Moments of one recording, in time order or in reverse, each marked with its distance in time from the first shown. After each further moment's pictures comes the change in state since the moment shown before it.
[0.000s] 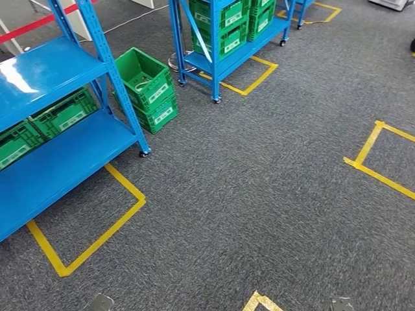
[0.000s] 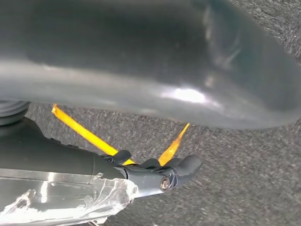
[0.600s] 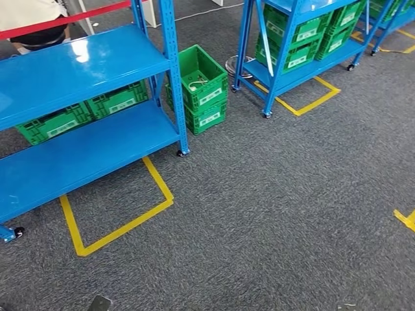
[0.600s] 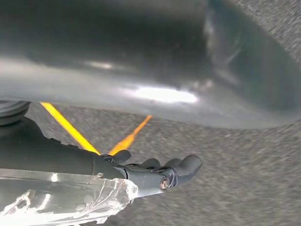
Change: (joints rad) left arm 0.019 -0.007 -0.002 0.007 0.049 0.037 -0.035; right arm -0.023 0.000 -0.059 0.041 0.019 0.014 -0.018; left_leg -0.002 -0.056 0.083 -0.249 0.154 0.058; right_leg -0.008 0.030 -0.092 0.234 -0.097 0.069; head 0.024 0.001
